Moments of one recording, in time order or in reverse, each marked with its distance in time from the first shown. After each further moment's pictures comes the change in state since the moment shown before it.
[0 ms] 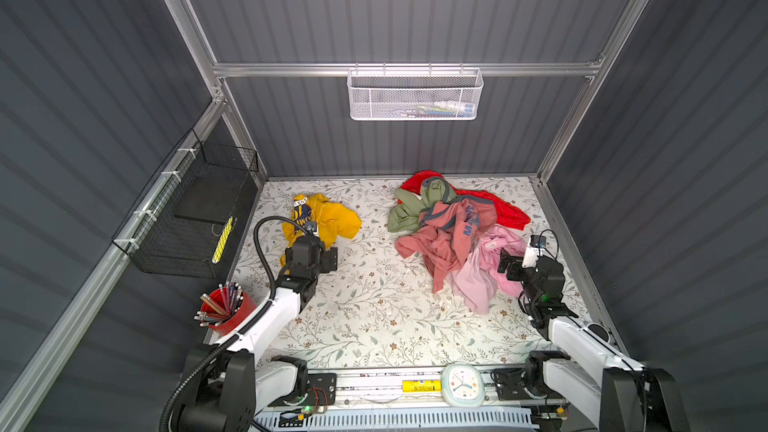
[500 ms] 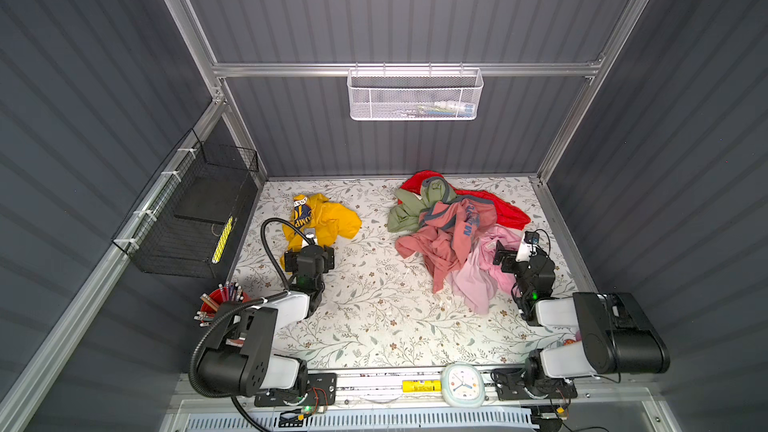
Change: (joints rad) left arm 0.000 0.272 -0.106 0.533 -0.170 0.065; right arm -0.002 0.431 0.002 0.515 -0.008 -0.019
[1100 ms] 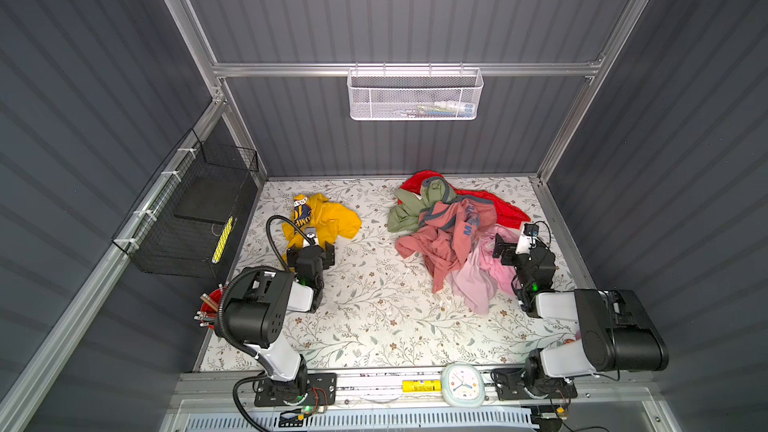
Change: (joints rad) left arm 0.093 0.263 -0.003 0.365 0.121 0.032; right arm -0.011 -0.005 0.079 -0.075 -0.042 -0.005
